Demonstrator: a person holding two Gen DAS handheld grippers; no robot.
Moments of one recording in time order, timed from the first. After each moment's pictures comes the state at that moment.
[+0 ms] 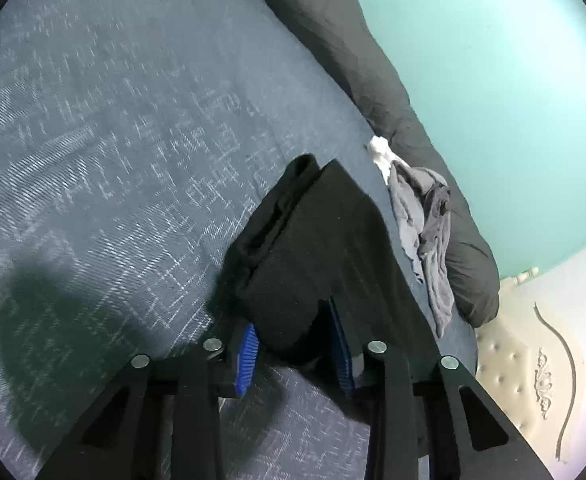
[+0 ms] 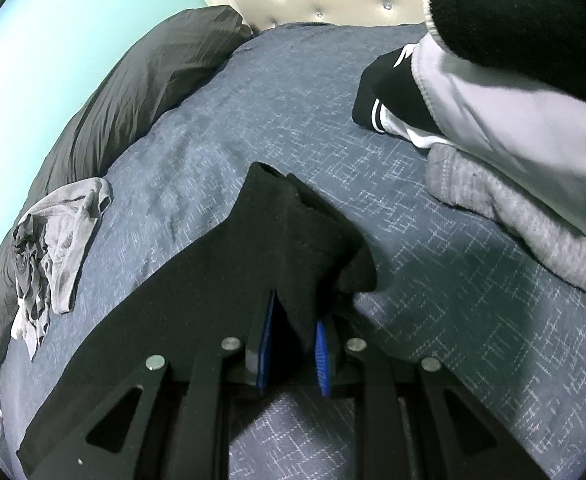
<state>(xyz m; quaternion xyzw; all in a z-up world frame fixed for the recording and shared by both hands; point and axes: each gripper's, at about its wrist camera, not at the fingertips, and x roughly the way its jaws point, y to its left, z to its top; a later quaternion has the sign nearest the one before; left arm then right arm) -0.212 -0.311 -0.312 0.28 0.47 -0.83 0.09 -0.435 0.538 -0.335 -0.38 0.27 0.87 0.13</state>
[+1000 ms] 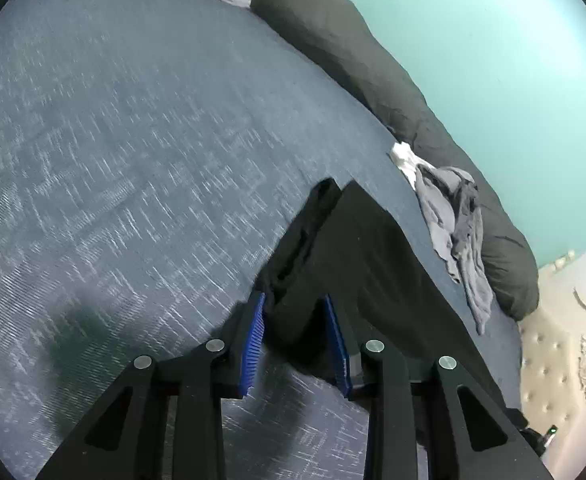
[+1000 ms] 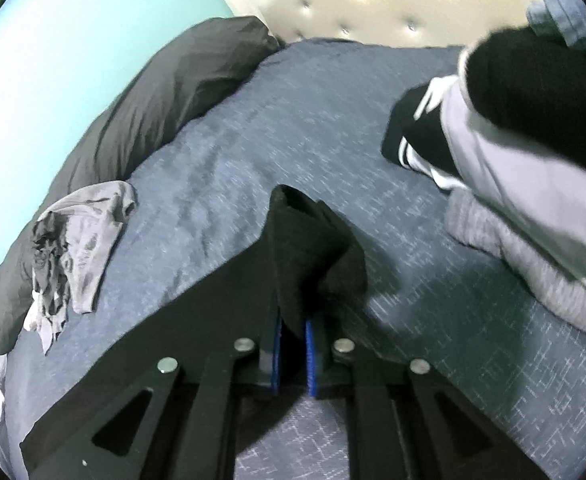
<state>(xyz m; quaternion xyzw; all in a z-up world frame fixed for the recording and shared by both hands) -0.199 -0.315 -0.294 0.30 0.40 -0.85 0.15 -0.432 0.533 -0.303 -0.36 0.25 0.89 0.09</state>
